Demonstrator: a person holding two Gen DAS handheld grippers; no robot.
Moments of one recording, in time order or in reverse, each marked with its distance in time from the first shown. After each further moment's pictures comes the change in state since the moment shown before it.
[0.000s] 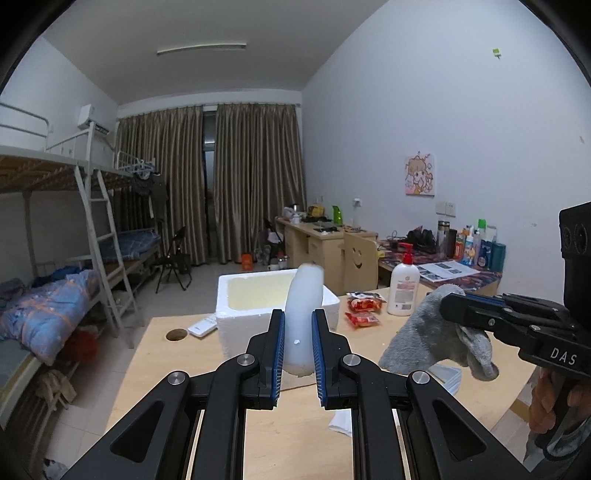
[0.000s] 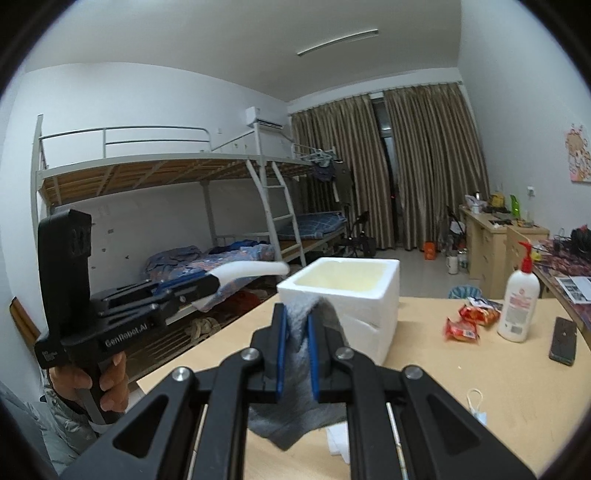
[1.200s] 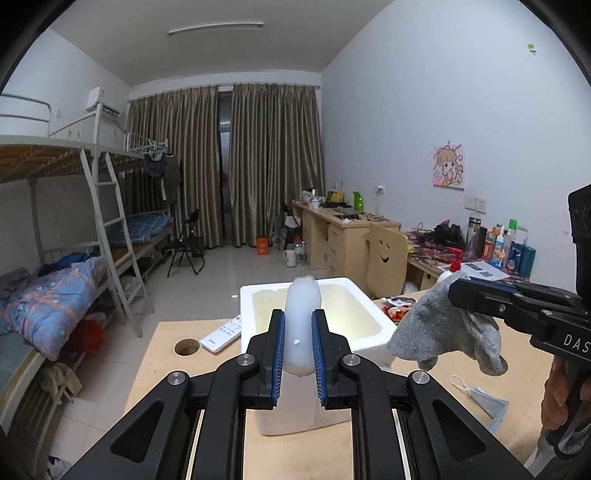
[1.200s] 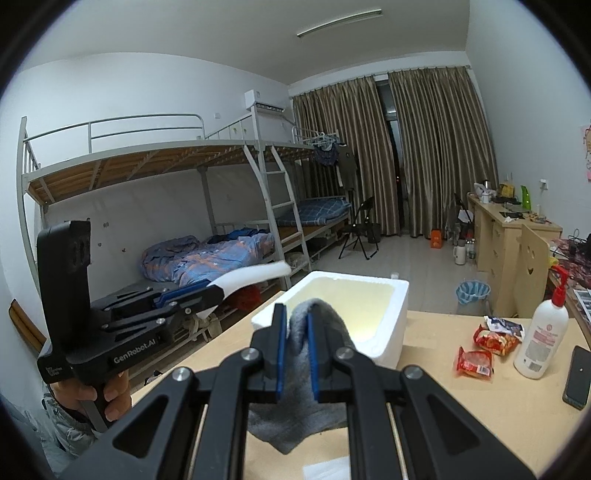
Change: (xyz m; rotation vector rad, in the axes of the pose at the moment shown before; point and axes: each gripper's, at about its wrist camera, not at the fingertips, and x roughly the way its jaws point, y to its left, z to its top) left arm 0.106 0.041 0.039 -0.031 0.080 0.058; right arm 0.087 -0.031 0.051 0.011 0.077 0.010
